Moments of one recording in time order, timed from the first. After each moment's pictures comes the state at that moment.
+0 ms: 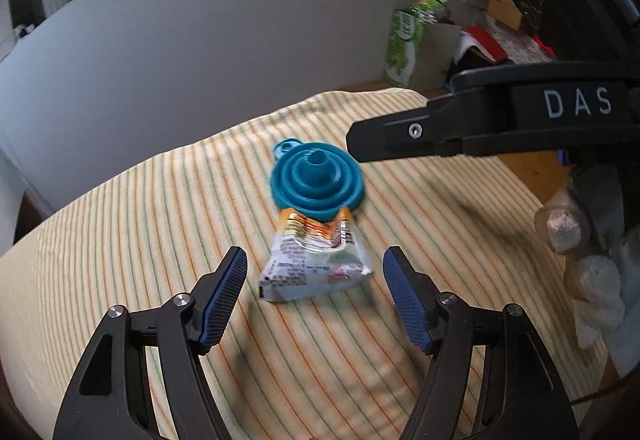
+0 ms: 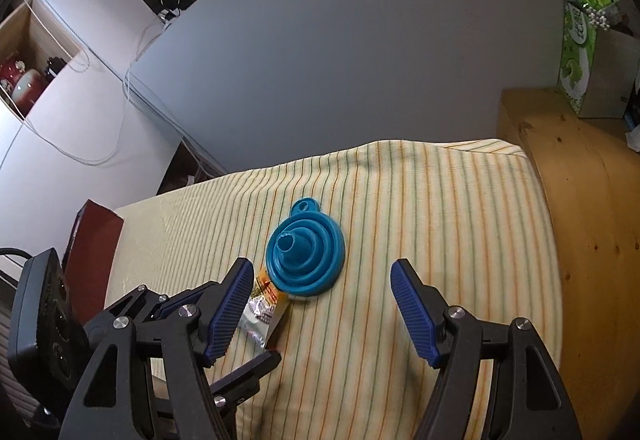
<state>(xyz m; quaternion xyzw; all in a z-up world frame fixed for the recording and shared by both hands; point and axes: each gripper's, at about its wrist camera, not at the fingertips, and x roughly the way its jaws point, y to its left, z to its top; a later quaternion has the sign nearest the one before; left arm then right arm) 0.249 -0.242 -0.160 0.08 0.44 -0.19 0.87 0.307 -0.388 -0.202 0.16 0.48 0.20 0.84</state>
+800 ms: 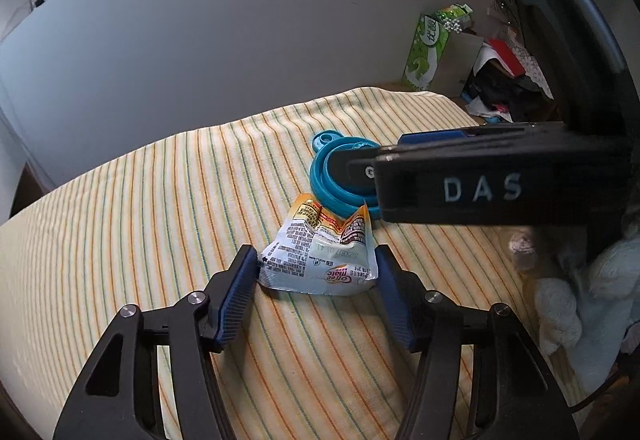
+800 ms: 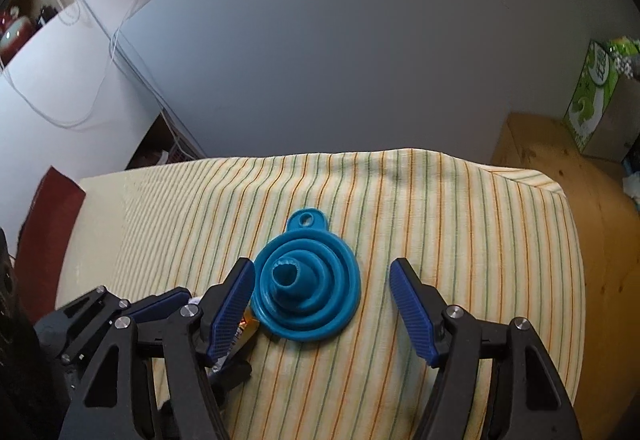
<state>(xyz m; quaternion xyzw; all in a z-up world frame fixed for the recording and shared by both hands) 0.262 -0.218 -0.169 0.05 0.46 -0.18 0.87 0.333 -0.344 -0.222 0.06 0.49 0.18 0.85</state>
